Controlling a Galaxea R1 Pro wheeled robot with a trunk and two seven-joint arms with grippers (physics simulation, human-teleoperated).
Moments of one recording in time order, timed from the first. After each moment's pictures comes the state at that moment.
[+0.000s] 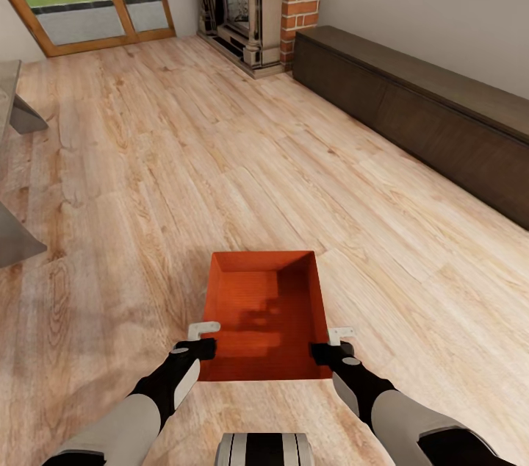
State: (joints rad) left arm -0.69 -0.10 -0.02 -0.36 0.08 0.15 0.17; right arm -0.75 0.08 0.14 -0.15 -0.09 -0.07 -0.10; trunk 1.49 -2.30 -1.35
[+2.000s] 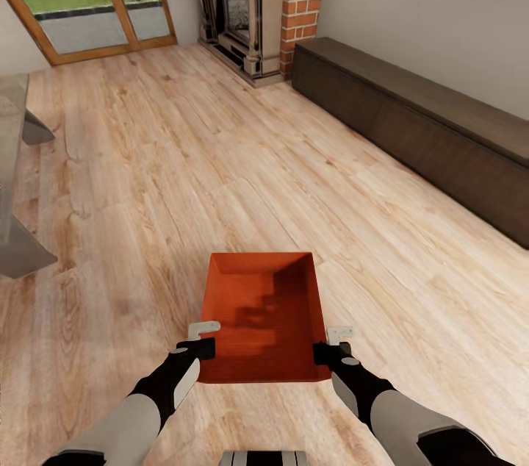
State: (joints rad) left arm -0.70 -0.10 -0.02 -0.36 0.11 0.15 0.16; right arm -0.75 0.08 0.15 -0.15 -0.09 -0.07 -0.10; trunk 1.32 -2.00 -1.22
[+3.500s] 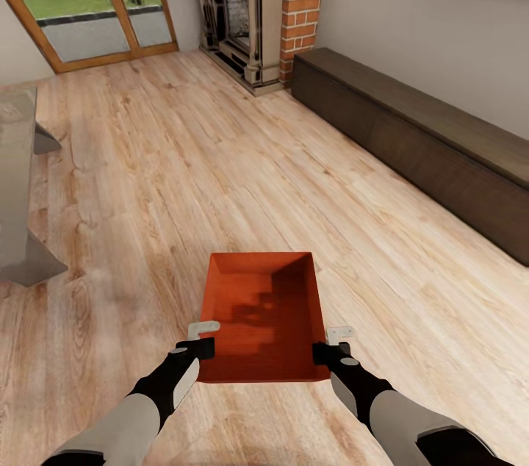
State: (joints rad) left arm -0.70 -0.10 -0.02 -0.36 0.11 0.15 0.16; right arm -0.75 0.09 0.15 -0.15 -0.09 -0.08 -0.10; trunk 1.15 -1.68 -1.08
